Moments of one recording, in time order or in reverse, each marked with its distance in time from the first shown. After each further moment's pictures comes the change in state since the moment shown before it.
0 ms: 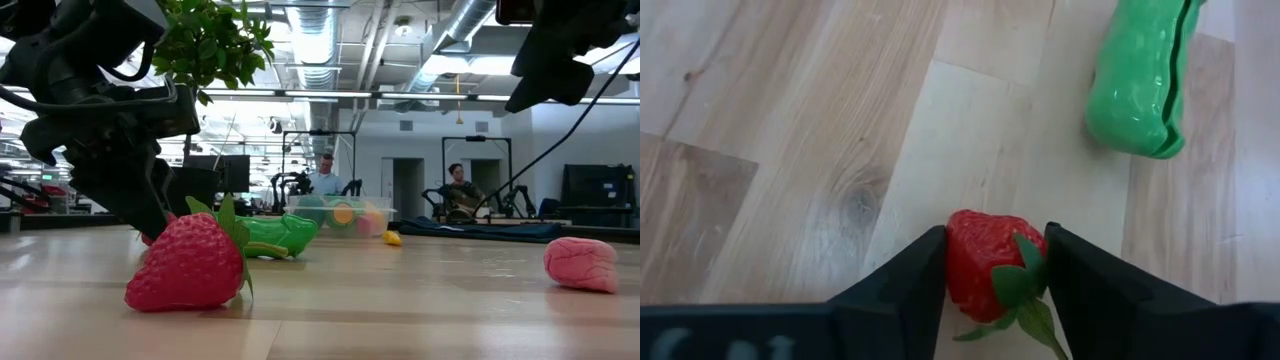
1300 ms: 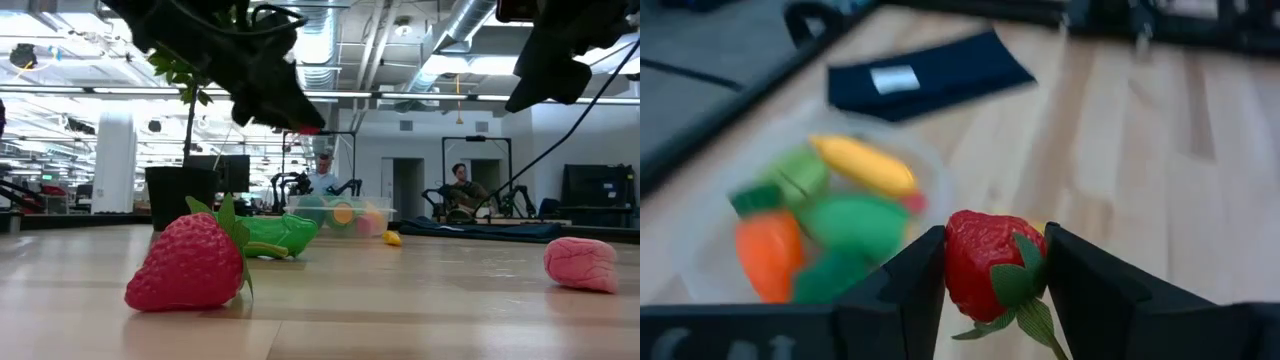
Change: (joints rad) left arm 0.264 0.001 0.297 0.115 -0.167 0.355; right arm 0.001 0.000 0.000 0.000 -0.004 -0.041
